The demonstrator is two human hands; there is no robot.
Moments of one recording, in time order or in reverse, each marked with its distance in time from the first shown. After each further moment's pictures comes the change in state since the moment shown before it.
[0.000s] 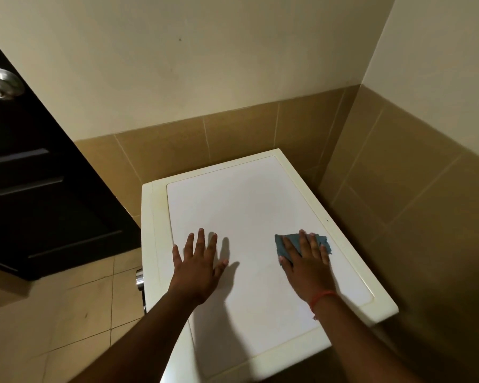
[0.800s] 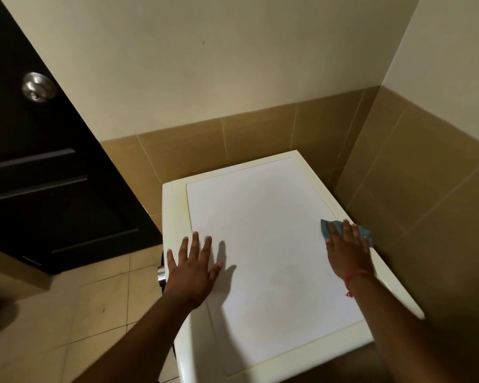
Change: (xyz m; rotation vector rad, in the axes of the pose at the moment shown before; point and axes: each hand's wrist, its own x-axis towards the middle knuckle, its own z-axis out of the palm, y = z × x) left_hand -0.024 -0.047 -0.016 0.044 -0.023 -0.087; right_hand 0.042 0.042 -0.006 -0.045 -0.030 0.165
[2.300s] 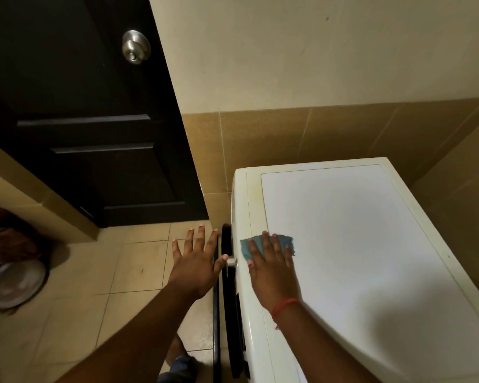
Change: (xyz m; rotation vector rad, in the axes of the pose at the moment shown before) left_hand -0.007 -0.169 0.008 -0.060 -0.018 -0.175; right_hand -0.081 -0.329 0.020 0.061 -0.009 -0.565
